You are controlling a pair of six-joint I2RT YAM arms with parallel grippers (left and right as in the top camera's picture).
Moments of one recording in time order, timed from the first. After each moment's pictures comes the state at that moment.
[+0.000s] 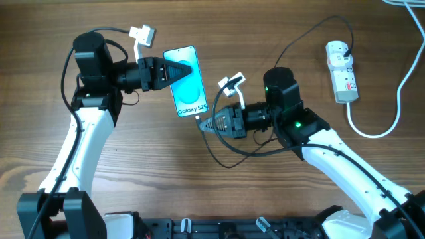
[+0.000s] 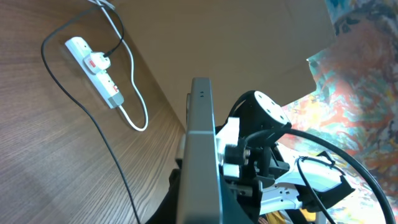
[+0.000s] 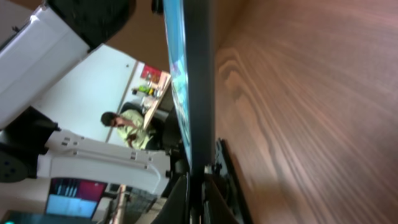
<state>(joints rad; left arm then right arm) 0.02 1.49 1.03 0.15 1.46 -0.74 0.51 1.40 0.86 0.07 -1.13 0.64</state>
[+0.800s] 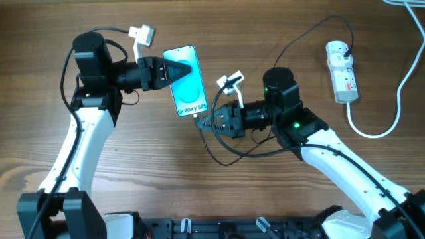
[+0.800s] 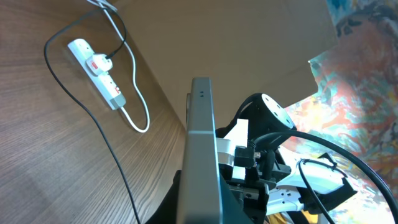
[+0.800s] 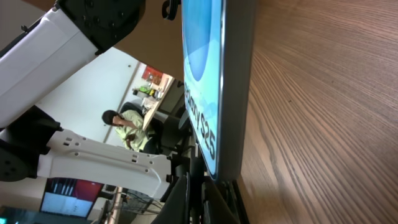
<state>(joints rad) 0.02 1.49 1.03 0.15 1.46 -0.74 0.52 1.41 0.86 0.14 -1.12 0.66</state>
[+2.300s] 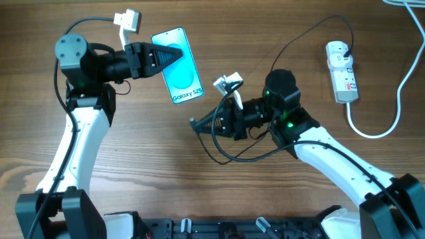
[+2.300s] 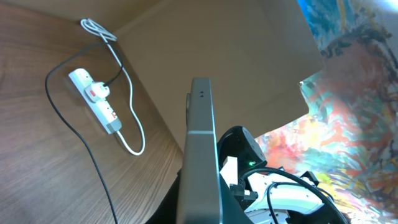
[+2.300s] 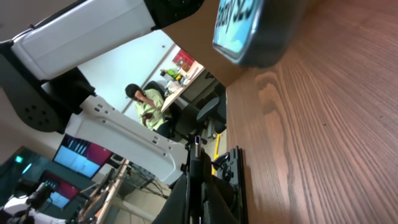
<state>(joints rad) 0.06 1.49 1.03 0.56 1.42 -1.13 0.51 1.48 0.81 0.51 -1.29 0.70</state>
